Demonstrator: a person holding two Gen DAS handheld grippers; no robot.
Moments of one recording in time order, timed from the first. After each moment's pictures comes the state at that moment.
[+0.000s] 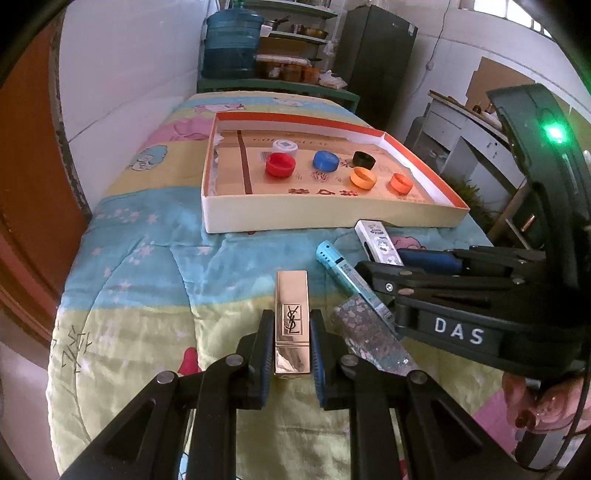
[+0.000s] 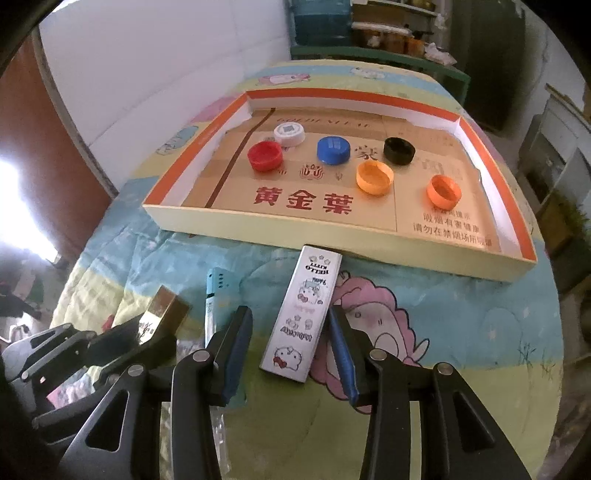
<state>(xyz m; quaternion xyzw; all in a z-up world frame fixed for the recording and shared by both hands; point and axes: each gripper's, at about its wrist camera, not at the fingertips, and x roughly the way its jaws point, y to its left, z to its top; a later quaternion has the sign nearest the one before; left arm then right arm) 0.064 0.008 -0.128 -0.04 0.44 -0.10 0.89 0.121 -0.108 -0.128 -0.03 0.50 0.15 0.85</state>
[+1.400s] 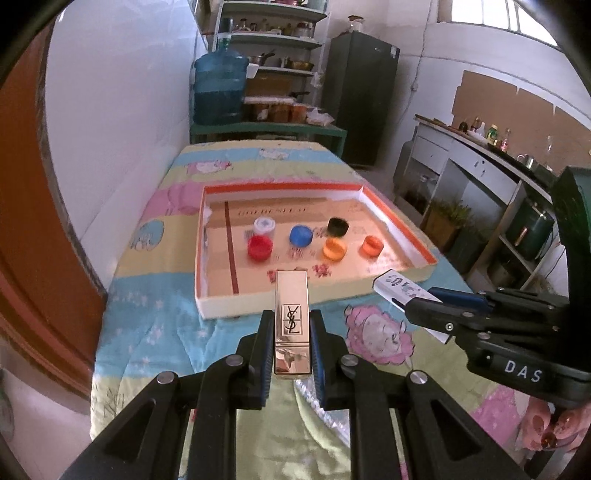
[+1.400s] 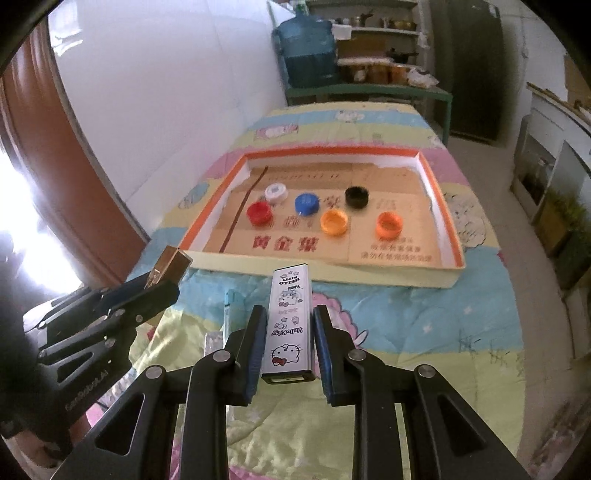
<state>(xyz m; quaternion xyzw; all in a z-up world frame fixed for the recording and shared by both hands) 0.067 -0.013 -0.055 -0.01 0.38 -0.11 0.92 0.081 -0.166 -0.060 0.03 0.43 0.17 0.88</state>
